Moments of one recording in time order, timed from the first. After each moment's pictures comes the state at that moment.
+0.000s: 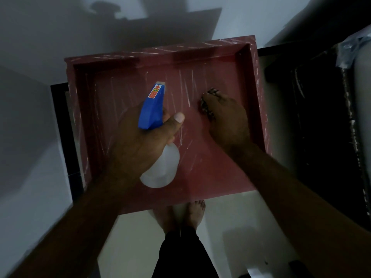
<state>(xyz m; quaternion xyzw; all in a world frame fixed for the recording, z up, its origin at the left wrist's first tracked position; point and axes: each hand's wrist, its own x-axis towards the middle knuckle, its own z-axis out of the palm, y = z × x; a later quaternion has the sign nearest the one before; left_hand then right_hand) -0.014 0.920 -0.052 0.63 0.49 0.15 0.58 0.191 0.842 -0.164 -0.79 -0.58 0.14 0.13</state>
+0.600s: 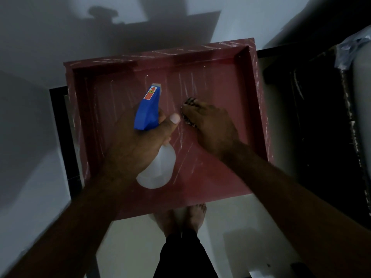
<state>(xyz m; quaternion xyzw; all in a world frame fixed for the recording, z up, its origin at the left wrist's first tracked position) -0.016 0.927 -0.051 0.62 0.53 0.14 0.56 0.170 0.850 -0.161 -0.71 -0.68 0.16 0.11</state>
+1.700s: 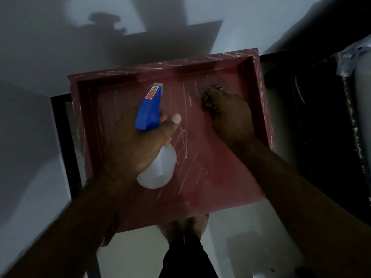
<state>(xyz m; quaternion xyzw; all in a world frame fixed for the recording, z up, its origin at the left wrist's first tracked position) -0.011 0.957 -0.049 0.63 0.52 0.14 0.56 0.206 0.883 -0.162 -0.81 -0.55 0.12 0.12</state>
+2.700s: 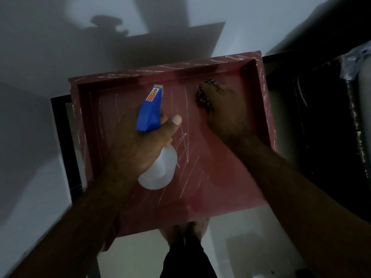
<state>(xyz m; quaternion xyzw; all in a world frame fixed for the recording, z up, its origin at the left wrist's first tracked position) -0.010 0.965 -0.057 0.62 0.52 0.14 0.56 0.204 0.910 -0.166 -0.80 -0.57 0.13 0.13</state>
